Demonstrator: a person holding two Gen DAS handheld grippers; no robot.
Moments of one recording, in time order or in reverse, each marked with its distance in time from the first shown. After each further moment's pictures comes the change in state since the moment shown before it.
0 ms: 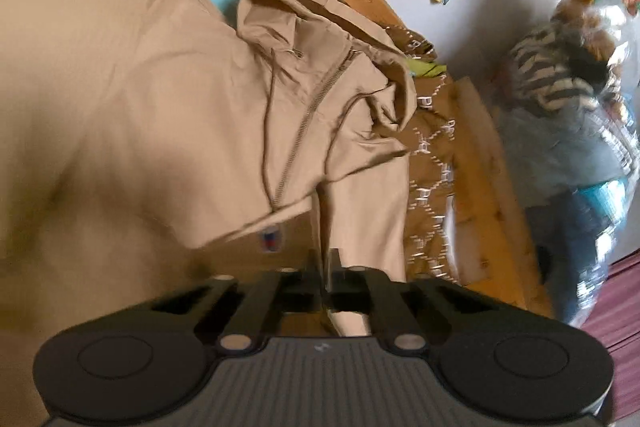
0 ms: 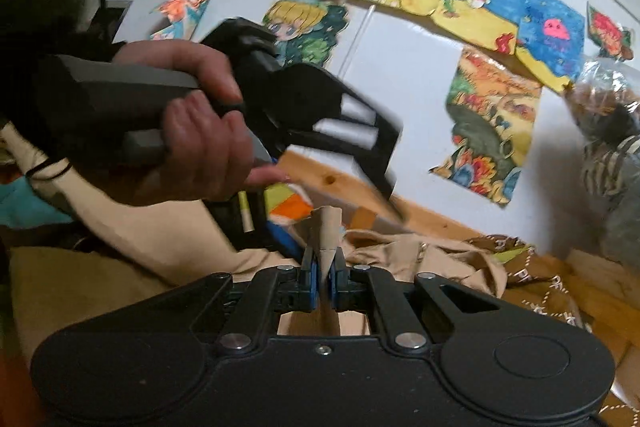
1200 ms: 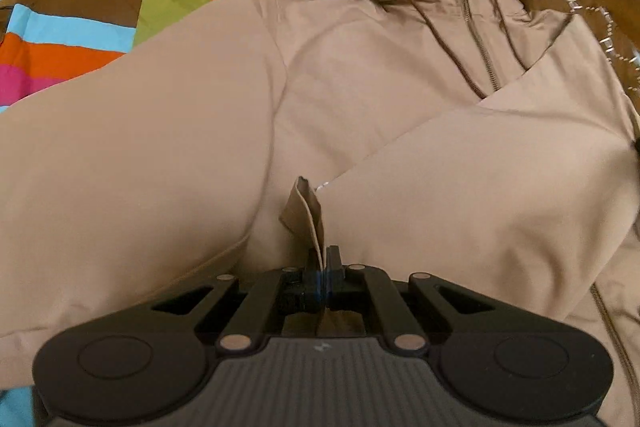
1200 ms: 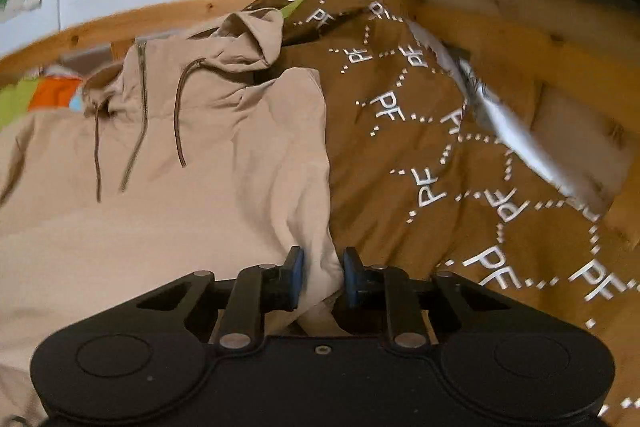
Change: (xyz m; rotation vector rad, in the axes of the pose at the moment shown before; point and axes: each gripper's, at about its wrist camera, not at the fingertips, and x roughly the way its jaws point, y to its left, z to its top) left arm 0.039 0.041 -0.064 0.508 -0.066 0.677; right arm 0.099 -0.238 -0.122 0.434 0.614 -0.321
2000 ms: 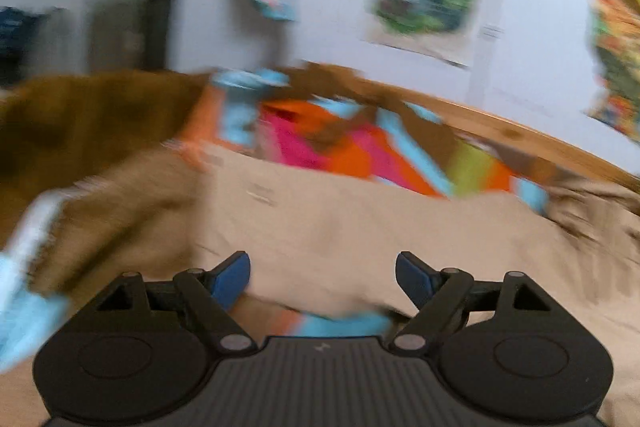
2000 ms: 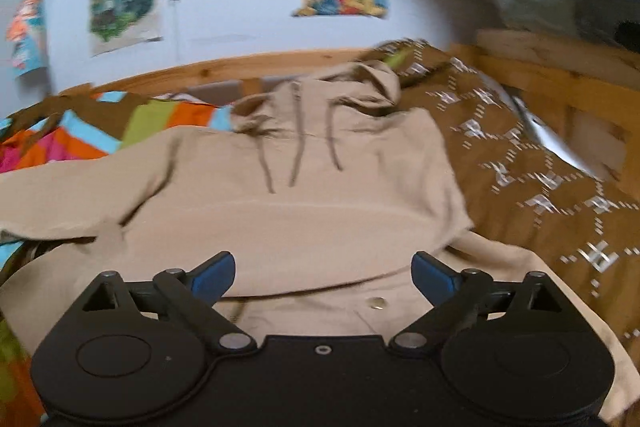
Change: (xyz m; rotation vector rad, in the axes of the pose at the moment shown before) left arm -0.205 0.118 -0.097 -0.593 -0.436 0.469; right arm -0.150 0.072 -0.062 0.023 -0.163 0.234
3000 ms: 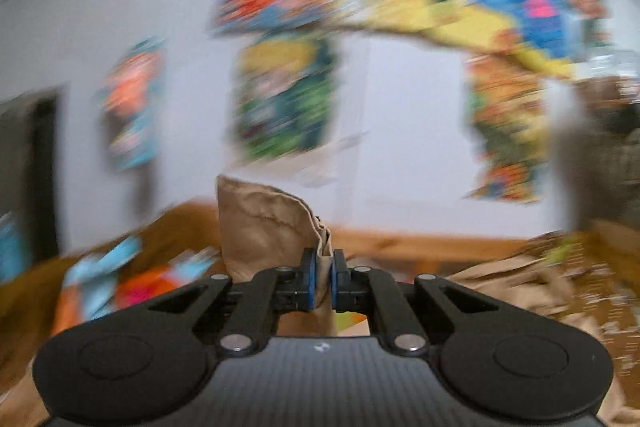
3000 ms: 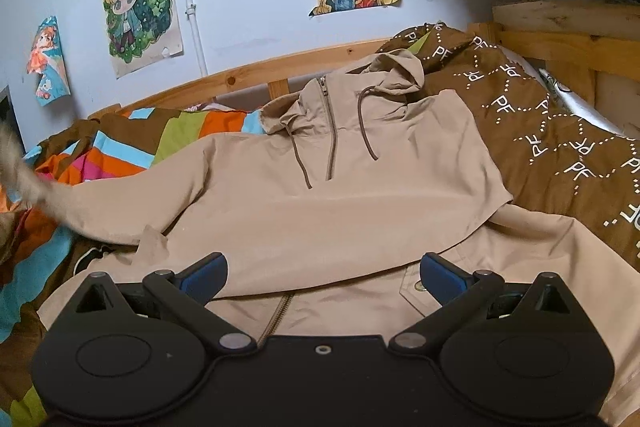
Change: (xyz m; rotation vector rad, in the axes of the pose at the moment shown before) left arm -0.056 -0.121 0.104 0.200 -0.290 -0.421; right arm -0.001 -0.005 -0.009 0.110 0.009 0.117
